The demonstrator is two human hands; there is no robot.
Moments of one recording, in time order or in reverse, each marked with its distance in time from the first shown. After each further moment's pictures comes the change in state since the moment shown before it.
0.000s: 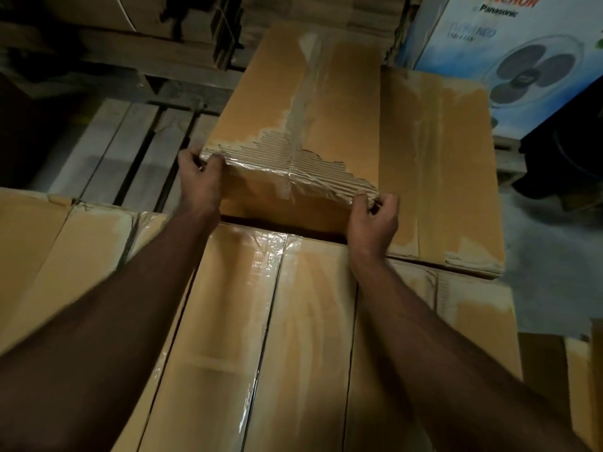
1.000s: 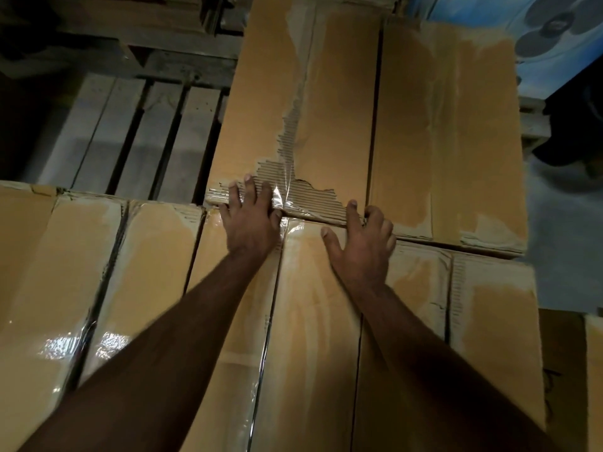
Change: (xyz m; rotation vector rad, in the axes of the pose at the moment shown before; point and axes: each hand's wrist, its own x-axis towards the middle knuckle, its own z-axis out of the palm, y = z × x) left_hand -0.043 -0.094 0.042 1.259 -0.287 0.346; right_hand -0.031 0.073 -0.014 -0.928 -0.367 -0.361
